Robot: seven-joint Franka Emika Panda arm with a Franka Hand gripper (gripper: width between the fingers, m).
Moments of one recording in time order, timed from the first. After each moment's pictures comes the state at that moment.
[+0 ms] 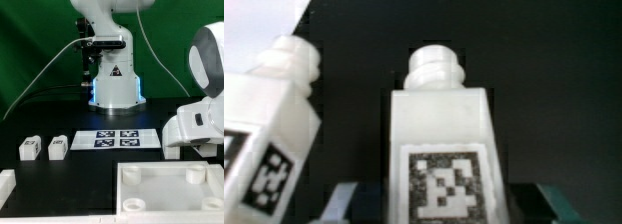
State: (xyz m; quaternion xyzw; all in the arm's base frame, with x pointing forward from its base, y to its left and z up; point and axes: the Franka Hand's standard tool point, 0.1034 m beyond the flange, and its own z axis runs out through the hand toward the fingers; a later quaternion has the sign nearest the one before) arm 0.409 0.173 0.022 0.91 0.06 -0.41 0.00
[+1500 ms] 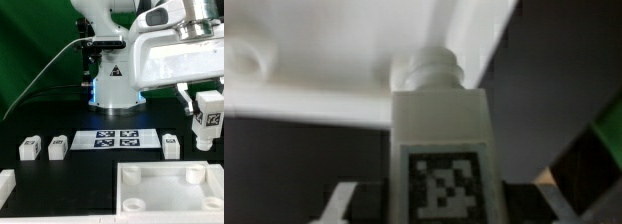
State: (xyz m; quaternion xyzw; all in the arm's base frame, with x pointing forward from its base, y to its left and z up) arm 0.575 0.112 0.143 0.96 0.10 0.26 -0.04
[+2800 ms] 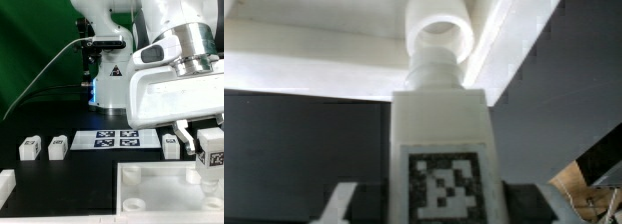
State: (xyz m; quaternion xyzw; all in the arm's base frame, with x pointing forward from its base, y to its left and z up) arm 0.629 0.106 0.105 0.95 0.08 0.28 -0.05
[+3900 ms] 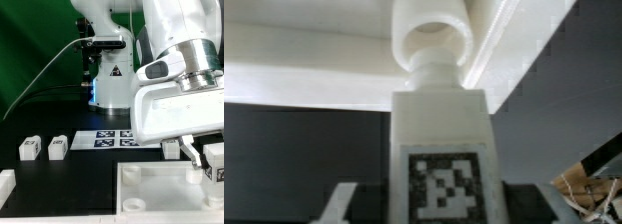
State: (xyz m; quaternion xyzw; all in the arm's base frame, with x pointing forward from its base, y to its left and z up) arm 0.630 0.118 0.088 0.95 0.08 0.31 -0.05
